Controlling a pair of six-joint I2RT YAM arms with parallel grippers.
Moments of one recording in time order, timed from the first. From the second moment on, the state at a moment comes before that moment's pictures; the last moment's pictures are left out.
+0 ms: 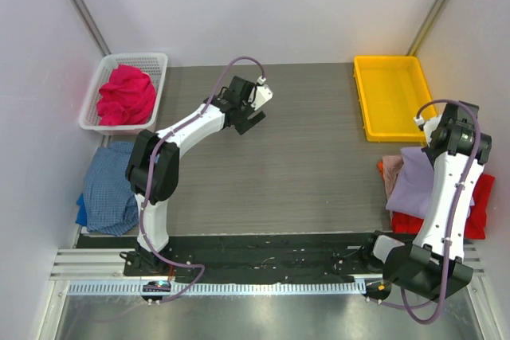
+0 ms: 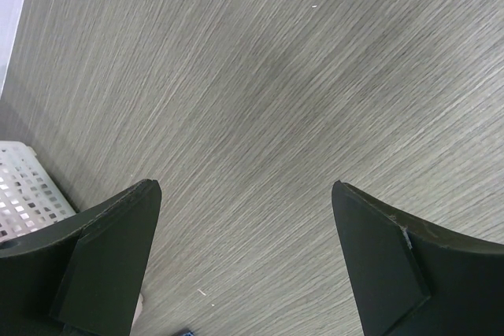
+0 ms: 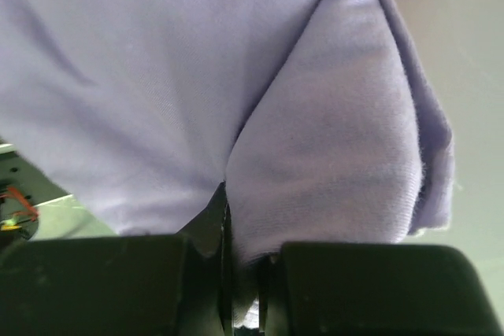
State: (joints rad) left arm -0.56 1.98 1.59 -0.44 -0.23 0.50; right arm -0.42 1.11 1.32 -1.33 0.41 -0.69
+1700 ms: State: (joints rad) left arm -0.58 1.97 1.53 -0.44 -0.24 0.48; right arm -0.66 1.36 1.38 -0.87 0.32 -0.79
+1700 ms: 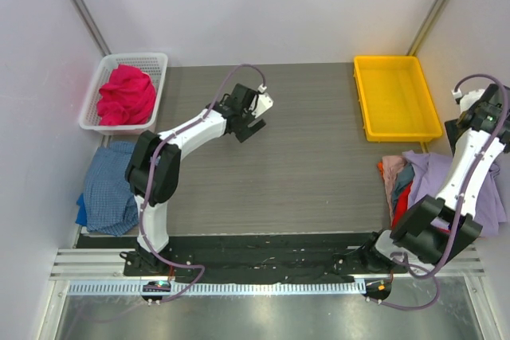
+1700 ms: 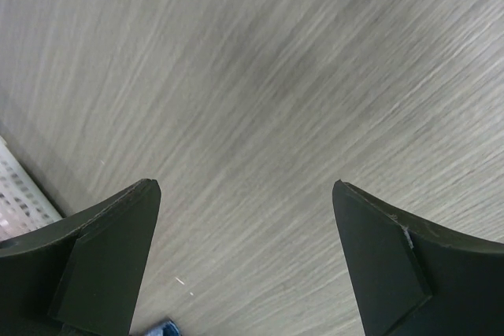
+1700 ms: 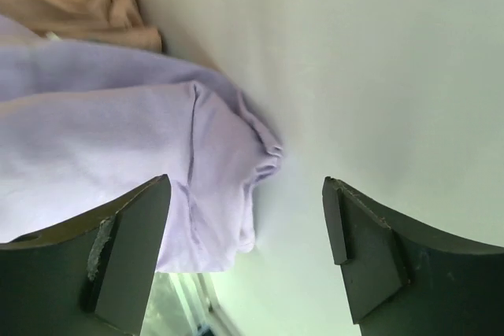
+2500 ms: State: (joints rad) left arm -0.47 1.74 1.46 -0.49 -0.30 0.15; right arm -0.05 1.50 1.51 -0.91 -0.06 -0.38
